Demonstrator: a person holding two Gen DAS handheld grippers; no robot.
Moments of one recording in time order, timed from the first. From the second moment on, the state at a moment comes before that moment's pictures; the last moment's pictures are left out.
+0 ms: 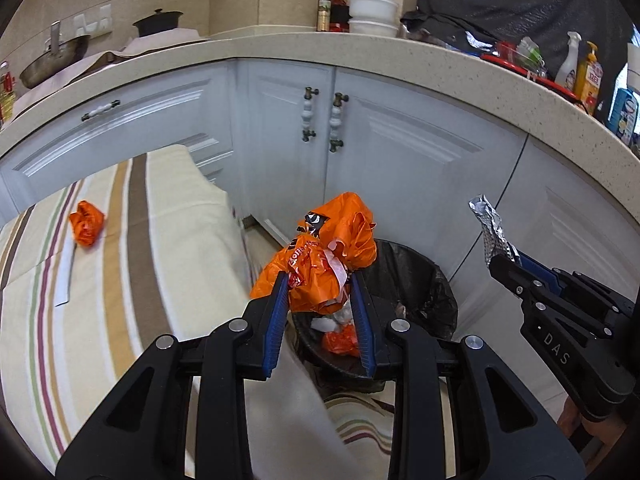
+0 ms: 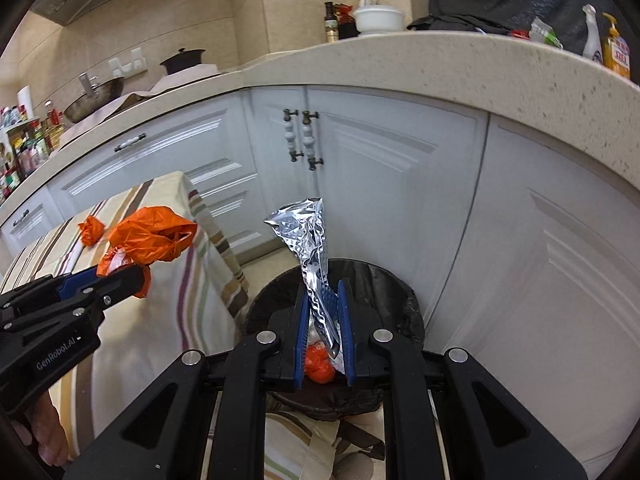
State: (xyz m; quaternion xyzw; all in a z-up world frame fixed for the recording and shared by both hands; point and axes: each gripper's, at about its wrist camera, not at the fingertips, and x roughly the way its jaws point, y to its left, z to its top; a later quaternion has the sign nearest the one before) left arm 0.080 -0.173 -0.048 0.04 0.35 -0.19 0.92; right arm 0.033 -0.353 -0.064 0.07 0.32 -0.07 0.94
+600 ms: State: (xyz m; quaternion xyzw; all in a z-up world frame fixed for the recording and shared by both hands) left arm 0.118 -0.217 -0.078 0.04 0.38 -0.19 0.90; right arm 0.065 -0.385 -0.086 0.09 0.33 -0.08 0.94
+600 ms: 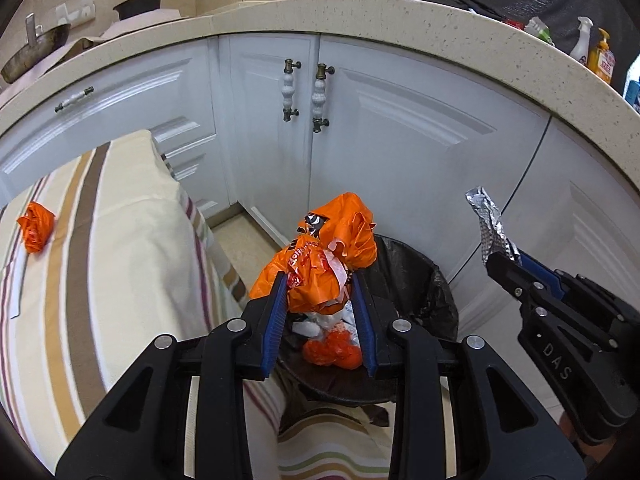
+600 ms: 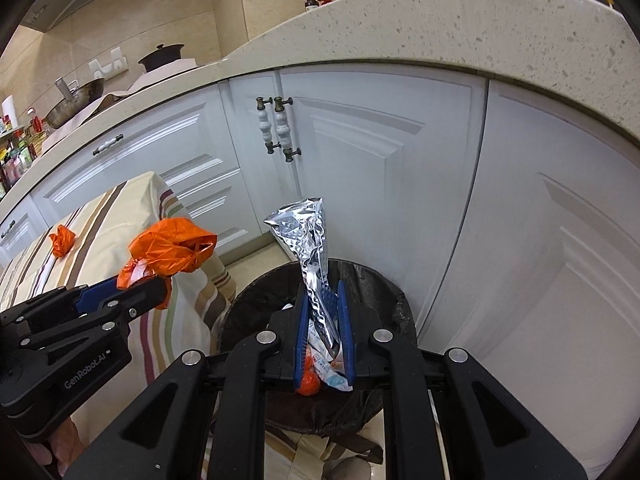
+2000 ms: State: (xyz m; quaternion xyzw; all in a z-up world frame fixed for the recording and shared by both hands) left arm 0.087 0.060 -0.006 -0.06 0.30 0.06 0.95; right arm 0.114 -0.187 -0.025 0.00 0.29 0.09 0.95
